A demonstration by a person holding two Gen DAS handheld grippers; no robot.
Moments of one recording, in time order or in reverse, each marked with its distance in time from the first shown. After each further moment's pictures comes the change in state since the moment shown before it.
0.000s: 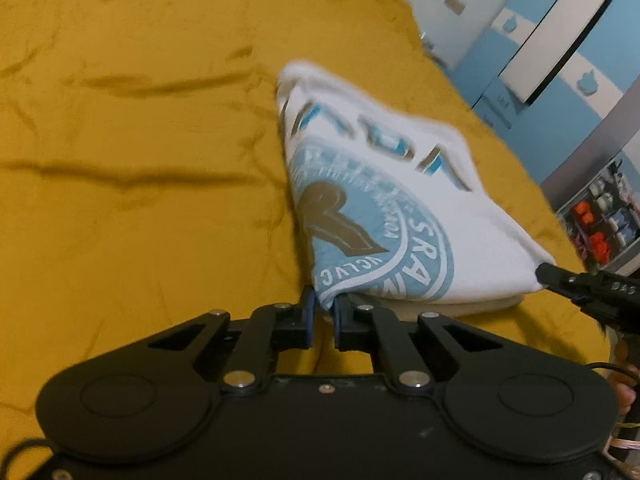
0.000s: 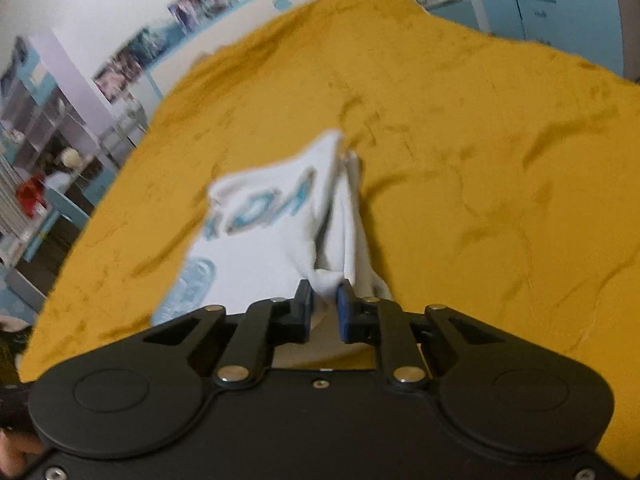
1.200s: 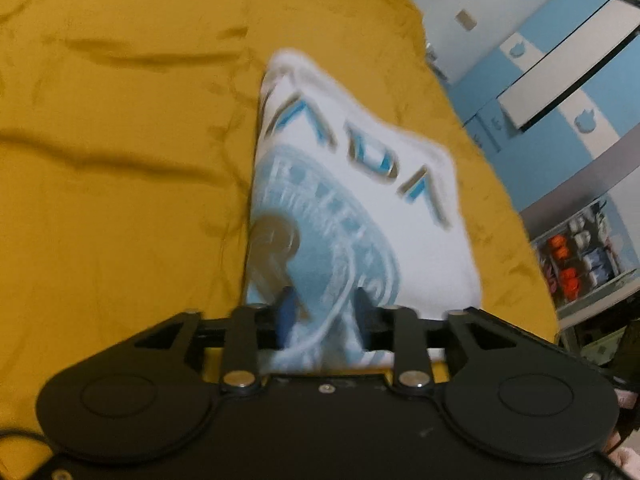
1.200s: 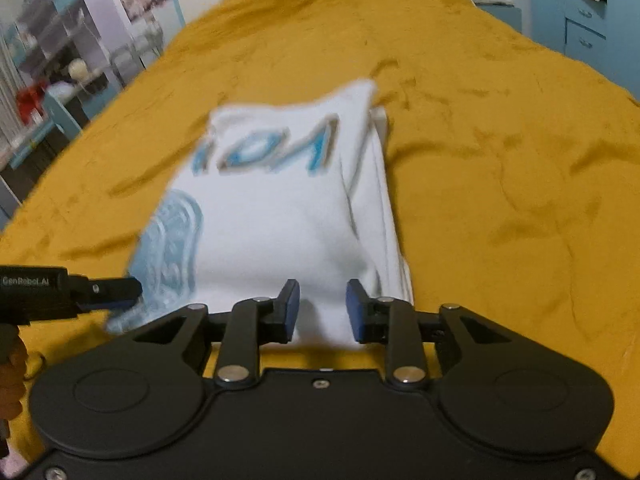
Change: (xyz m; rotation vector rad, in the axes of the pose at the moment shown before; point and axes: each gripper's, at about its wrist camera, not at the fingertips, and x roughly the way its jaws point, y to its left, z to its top) left arm 0.020 -0.012 0.033 -0.133 -0.025 -0.097; right arm 0.043 0.021 0.004 -0.220 0.071 -0.008
